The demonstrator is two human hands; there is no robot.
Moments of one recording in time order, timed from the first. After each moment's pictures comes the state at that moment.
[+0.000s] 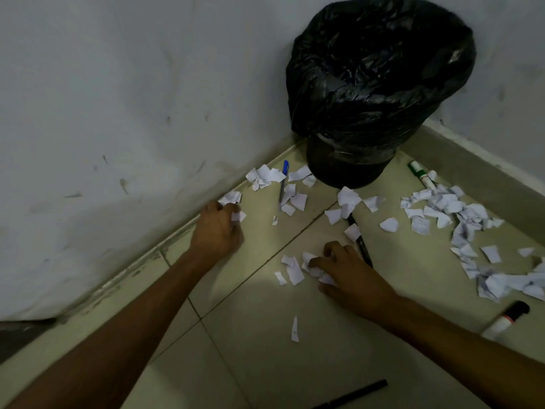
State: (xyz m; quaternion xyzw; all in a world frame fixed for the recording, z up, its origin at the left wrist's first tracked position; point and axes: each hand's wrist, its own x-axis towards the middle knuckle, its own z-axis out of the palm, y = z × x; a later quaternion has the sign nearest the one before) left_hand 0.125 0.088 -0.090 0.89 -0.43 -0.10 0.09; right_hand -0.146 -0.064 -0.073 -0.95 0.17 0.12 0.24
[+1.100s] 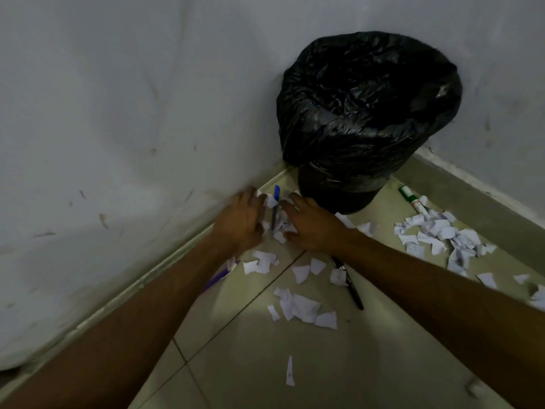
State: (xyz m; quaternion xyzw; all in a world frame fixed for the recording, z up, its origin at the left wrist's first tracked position) left_hand 0.143 -0.008 -0.074 0.83 -0.54 -0.11 0.03; right_hand -0.010 -0.139 -0.061 -0.97 0.17 0.10 0.17
